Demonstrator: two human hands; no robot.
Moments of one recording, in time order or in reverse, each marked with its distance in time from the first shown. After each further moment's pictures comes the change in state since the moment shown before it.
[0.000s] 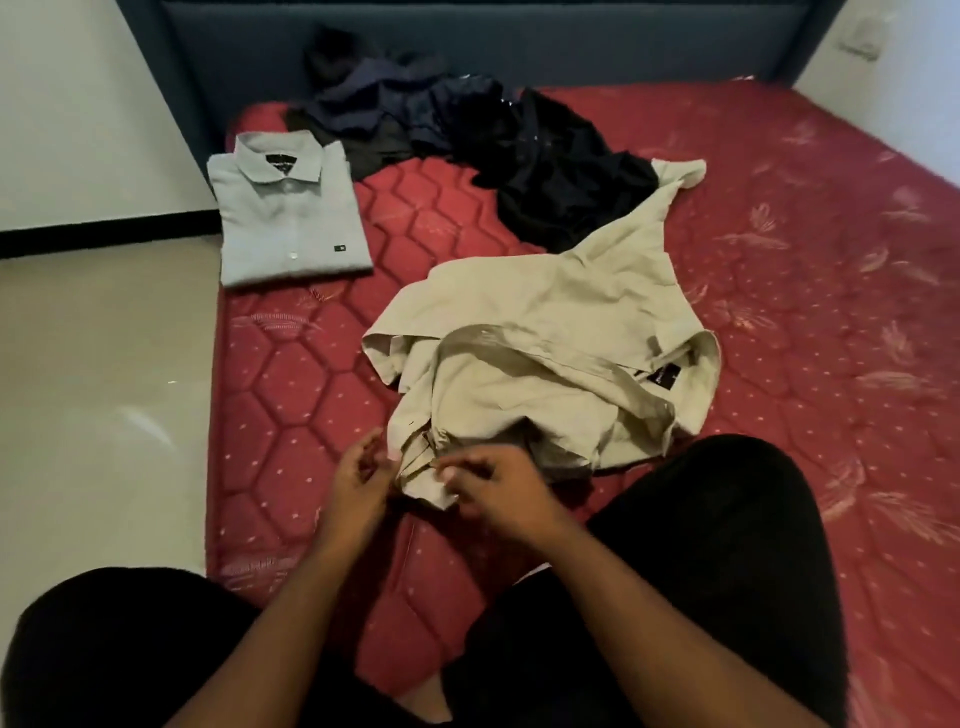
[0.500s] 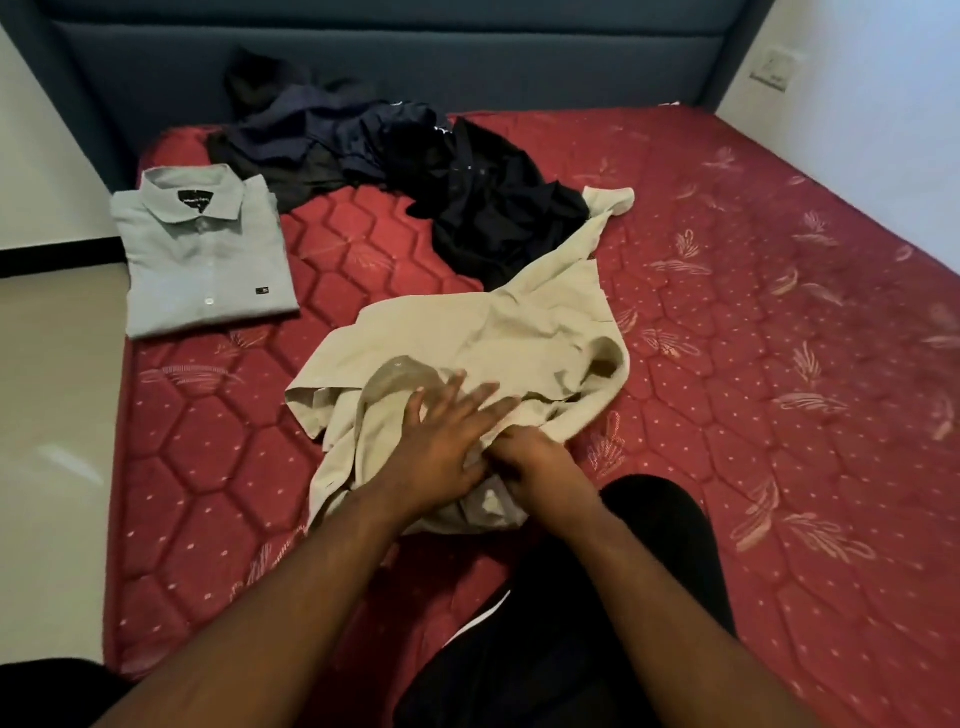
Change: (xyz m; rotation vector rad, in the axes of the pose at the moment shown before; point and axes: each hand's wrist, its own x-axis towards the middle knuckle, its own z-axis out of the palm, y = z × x) left_hand 0.033 0.101 0.136 1.043 -0.439 0.926; right_hand 0.019 -0.003 -0.132 -0.809 0.164 -0.348
